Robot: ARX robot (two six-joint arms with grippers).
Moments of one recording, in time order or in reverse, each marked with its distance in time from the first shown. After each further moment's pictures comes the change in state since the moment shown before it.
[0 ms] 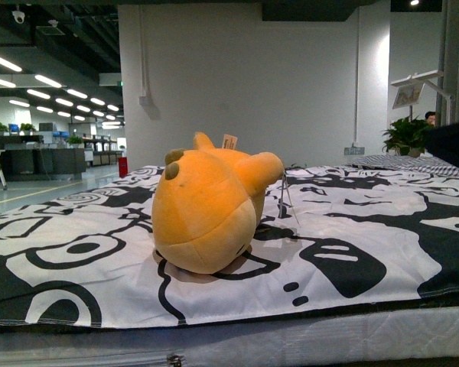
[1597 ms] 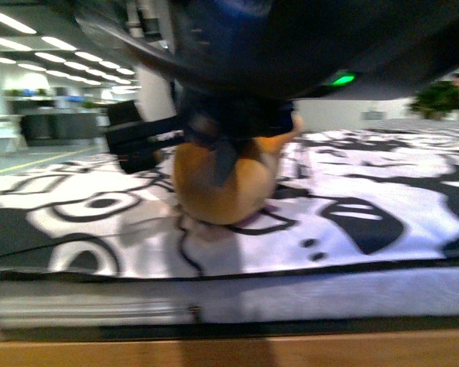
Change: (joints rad) left arm 0.000 0.000 0.000 0.000 0.000 0.000; right arm 0.424 1.026 1.004 -0.226 0.631 -0.124
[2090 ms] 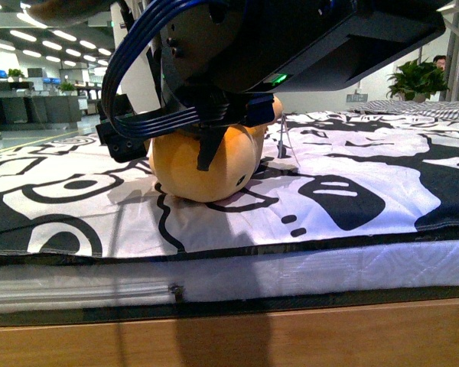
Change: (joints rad) left arm 0.000 0.000 0.000 0.000 0.000 0.000; right arm -0.049 0.106 0.115 -0.048 -0.021 0.008
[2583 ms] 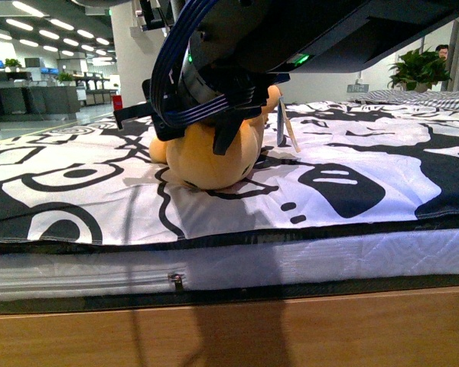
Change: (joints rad) left arm 0.000 0.000 0.000 0.000 0.000 0.000; right arm -0.045 0.008 0.021 -0.019 -0.051 0.000
